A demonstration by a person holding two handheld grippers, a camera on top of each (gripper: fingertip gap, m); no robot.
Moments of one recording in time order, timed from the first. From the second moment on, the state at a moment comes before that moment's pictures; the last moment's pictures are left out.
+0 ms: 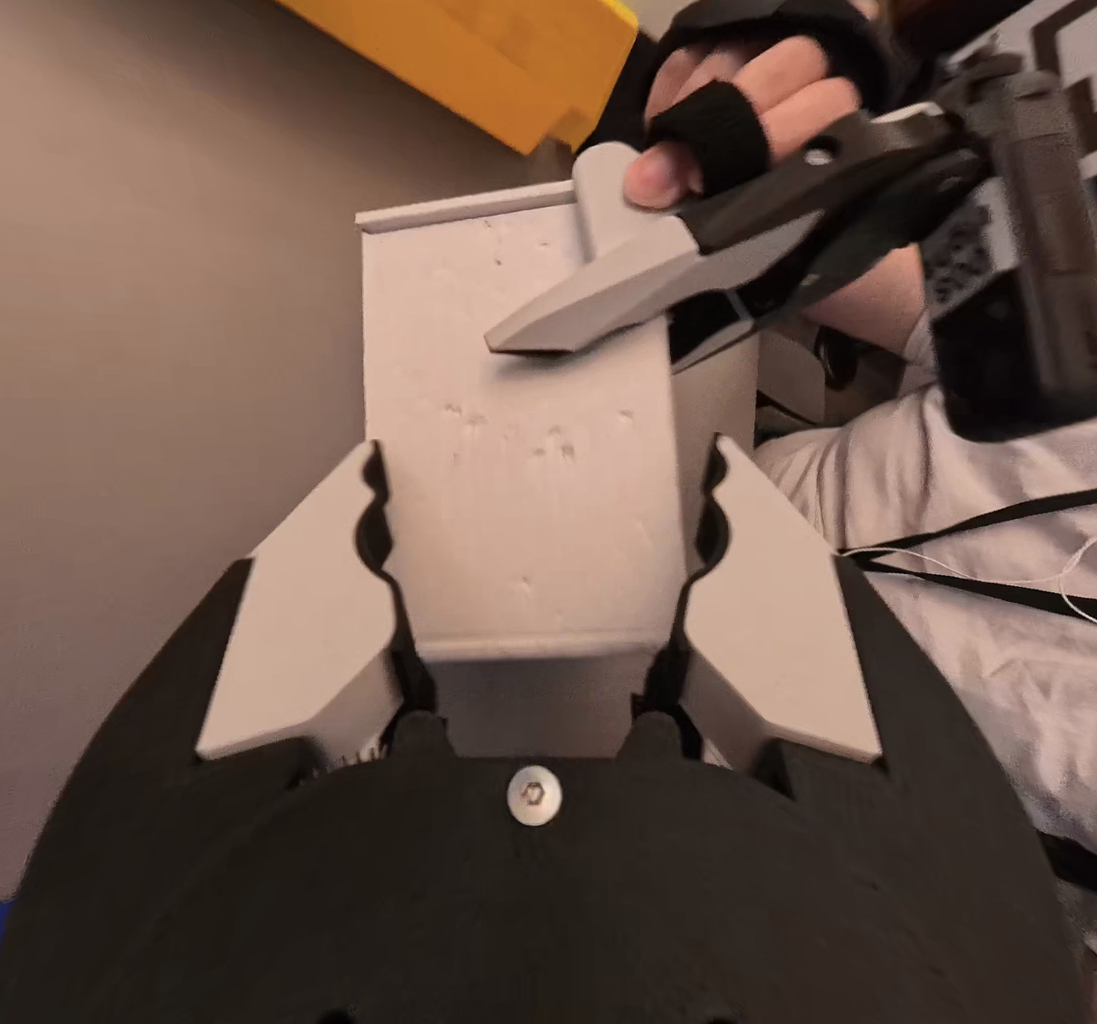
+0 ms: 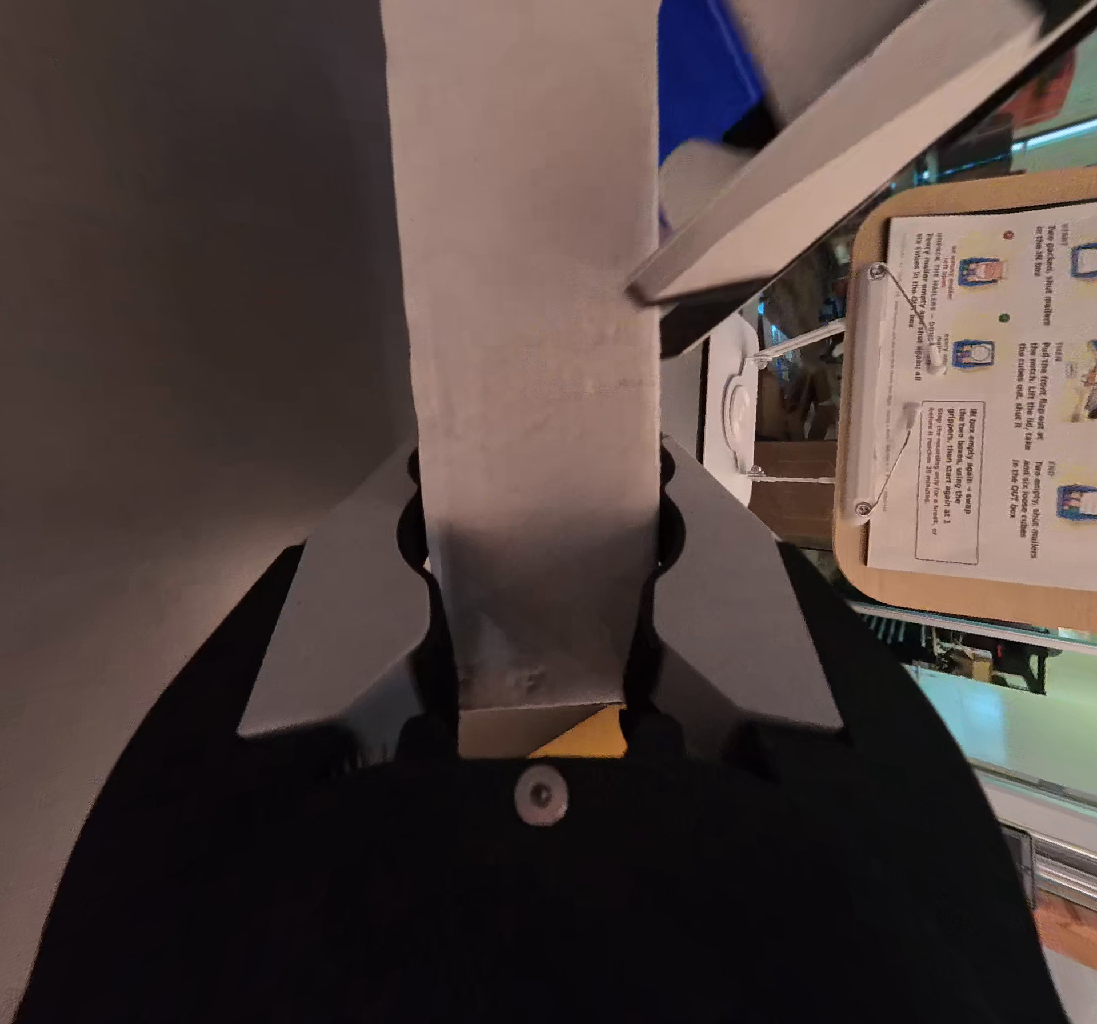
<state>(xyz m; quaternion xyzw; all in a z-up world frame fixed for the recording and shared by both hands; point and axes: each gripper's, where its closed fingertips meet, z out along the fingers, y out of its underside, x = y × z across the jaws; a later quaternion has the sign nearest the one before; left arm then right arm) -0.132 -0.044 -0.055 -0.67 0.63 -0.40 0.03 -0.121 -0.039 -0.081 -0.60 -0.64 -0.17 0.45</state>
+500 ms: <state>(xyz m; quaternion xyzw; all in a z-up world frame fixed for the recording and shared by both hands) -0.186 -0.065 -0.057 -0.52 0.65 -0.22 0.51 -0.114 -0.046 -0.105 -0.65 -0.65 -0.11 0.38</state>
